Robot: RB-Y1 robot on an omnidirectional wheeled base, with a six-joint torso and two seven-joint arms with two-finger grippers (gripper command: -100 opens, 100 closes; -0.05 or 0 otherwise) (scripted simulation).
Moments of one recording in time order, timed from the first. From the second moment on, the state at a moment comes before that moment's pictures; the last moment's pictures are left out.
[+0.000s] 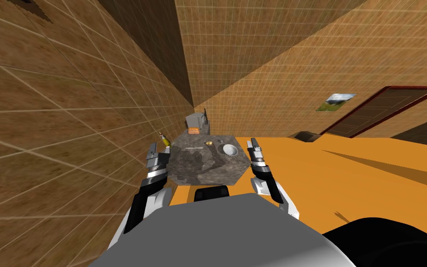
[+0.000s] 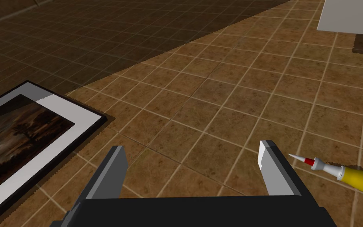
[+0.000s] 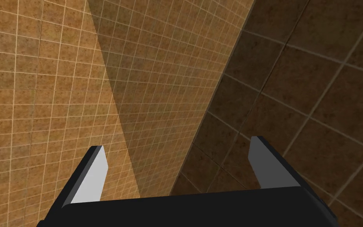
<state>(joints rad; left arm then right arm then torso) 0.54 0.01 0.05 -2.26 0.10 -0.39 0.06 0.52 -0.17 -0.11 -2.16 -0.04 -0.55 0.15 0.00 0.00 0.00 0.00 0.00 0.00</state>
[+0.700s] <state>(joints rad) 0.54 0.01 0.05 -2.26 0.10 -0.39 0.06 0.53 -0.31 -0.24 -1.99 0.06 -0.58 0.26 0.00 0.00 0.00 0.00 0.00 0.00</state>
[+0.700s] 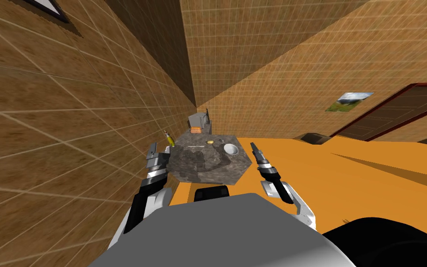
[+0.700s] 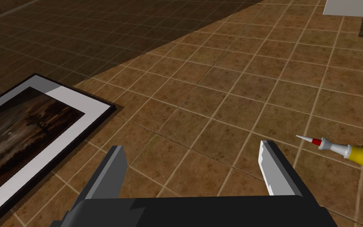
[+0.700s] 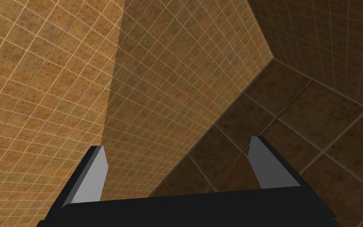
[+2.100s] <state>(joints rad) 0.54 0.01 0.05 -2.26 0.10 -0.39 0.06 0.53 -0.57 -0.44 -1.64 0.28 -0.64 0.50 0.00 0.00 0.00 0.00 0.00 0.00</state>
